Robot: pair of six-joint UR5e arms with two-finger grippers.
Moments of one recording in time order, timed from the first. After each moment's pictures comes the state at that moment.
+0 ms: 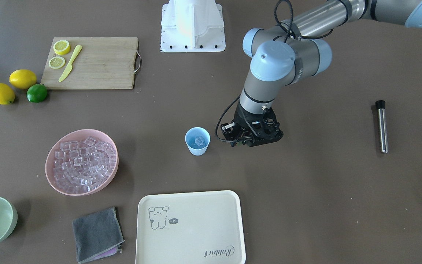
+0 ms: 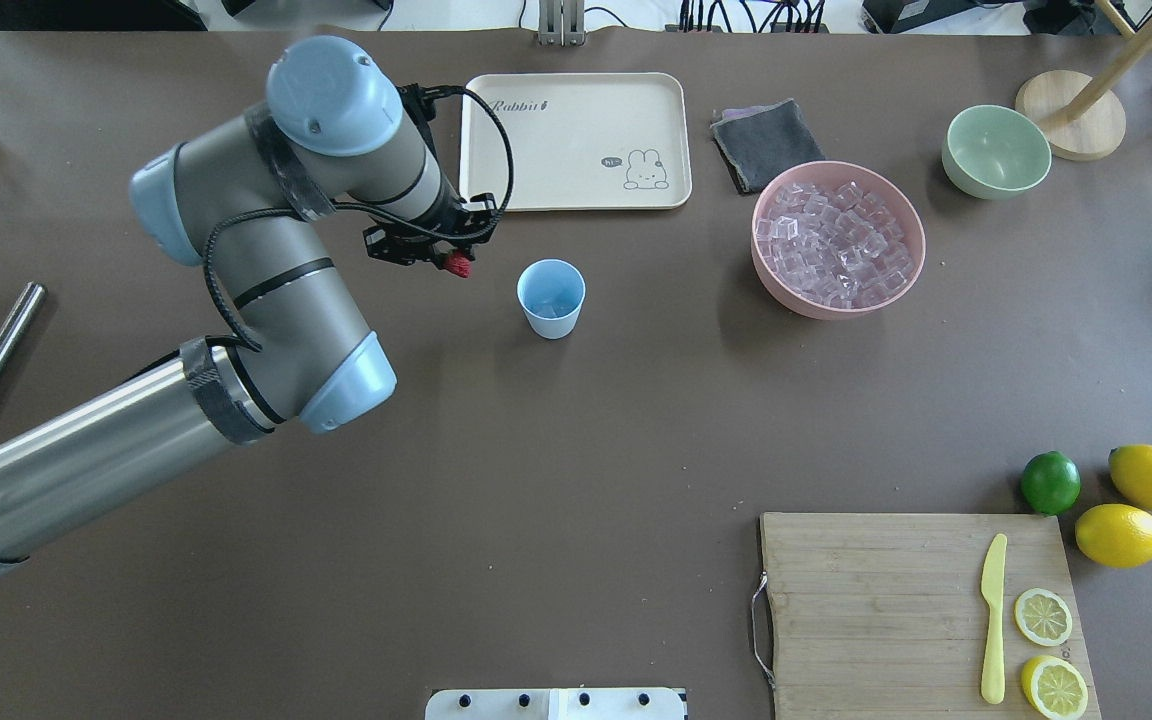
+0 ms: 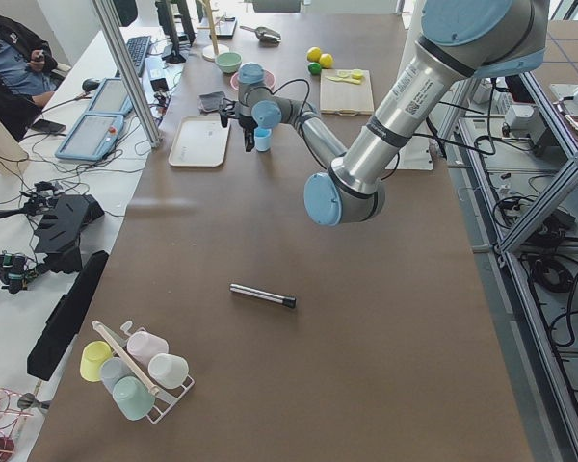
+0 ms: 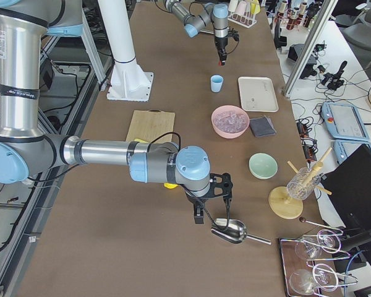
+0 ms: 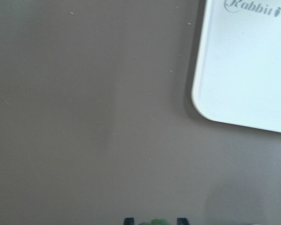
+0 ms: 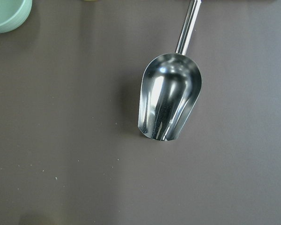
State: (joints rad) left arm -0.68 -2.36 -1.48 -1.73 -1.91 -1.40; right arm 1.70 -1.70 1.72 -1.55 2.37 -0.08
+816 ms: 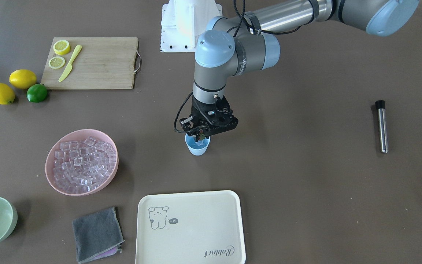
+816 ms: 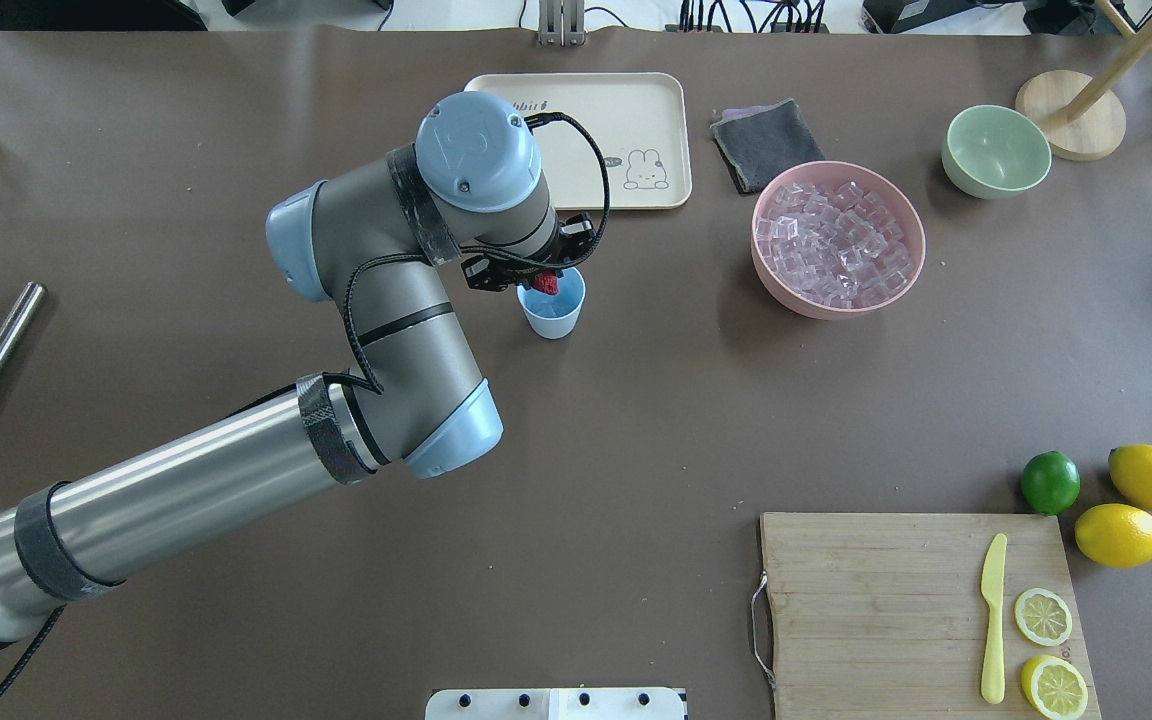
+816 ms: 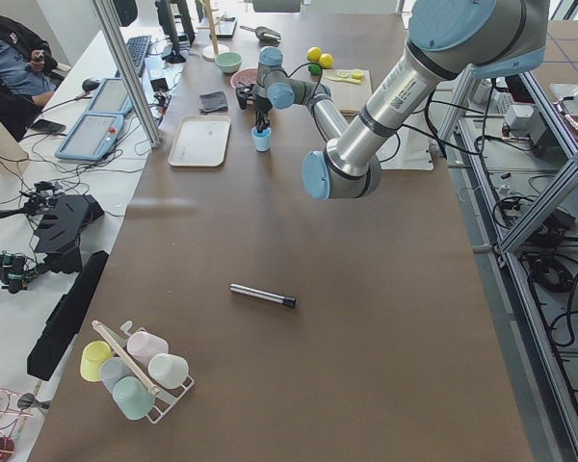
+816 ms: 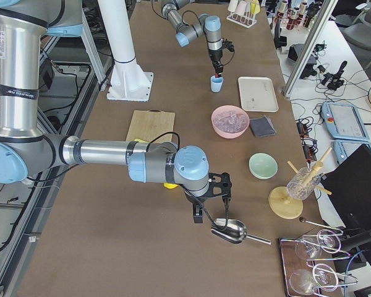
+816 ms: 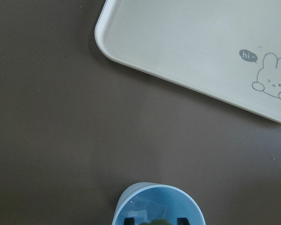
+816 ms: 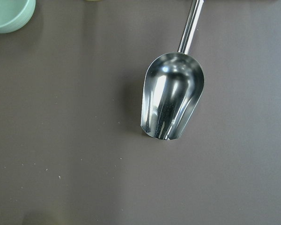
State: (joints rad) left arm -0.60 -2.48 -1.41 -1.73 -1.81 -1.52; right arm 1.71 -1.70 1.72 -1.55 2.38 -0.08
